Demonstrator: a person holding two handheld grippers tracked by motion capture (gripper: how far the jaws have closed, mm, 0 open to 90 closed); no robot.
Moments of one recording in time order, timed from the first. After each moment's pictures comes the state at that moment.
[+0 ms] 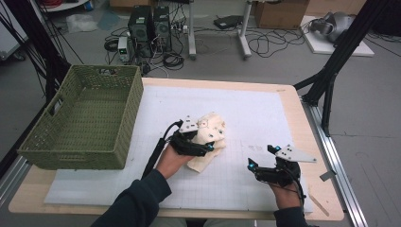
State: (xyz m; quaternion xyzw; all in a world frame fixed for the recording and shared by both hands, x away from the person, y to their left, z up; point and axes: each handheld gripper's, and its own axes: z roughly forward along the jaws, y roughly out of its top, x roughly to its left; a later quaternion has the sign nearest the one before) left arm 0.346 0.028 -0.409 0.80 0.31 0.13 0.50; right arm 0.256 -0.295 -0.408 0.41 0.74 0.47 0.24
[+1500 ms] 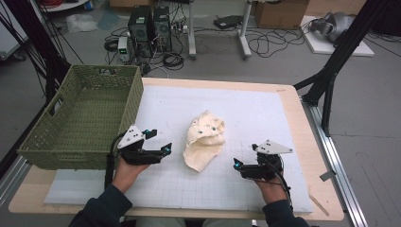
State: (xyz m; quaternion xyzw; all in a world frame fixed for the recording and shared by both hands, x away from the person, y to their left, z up) left arm 0.309 0.150 -0.418 0.72 0.34 0.19 0.57; right arm 0.278 -0.258 -0.418 0.39 0.78 0.43 0.21
